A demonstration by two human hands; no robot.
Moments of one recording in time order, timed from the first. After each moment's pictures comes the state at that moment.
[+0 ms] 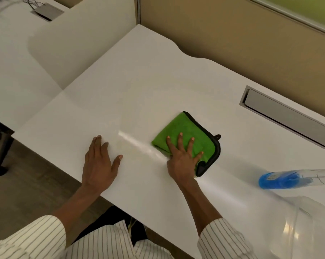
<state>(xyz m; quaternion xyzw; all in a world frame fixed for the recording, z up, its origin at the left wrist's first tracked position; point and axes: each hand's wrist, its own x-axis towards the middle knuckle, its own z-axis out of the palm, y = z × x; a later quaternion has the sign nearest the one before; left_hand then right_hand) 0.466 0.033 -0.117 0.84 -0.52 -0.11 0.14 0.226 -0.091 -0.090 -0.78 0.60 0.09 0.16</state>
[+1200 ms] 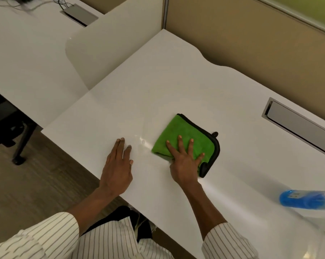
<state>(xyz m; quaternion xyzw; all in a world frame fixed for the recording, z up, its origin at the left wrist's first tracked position) 0.482 0.044 -0.114 0.81 -0.56 -0.13 0.13 0.280 -0.086 -0.088 -0.82 0.53 0.07 0.17</state>
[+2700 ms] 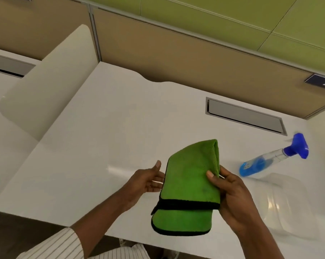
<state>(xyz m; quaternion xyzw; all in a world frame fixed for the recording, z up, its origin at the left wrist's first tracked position) 0.413 -0.049 -0.012 0.52 -0.30 -0.75 0.27 0.159 -0.015 0.093 -0.26 0.55 -0.44 0.67</state>
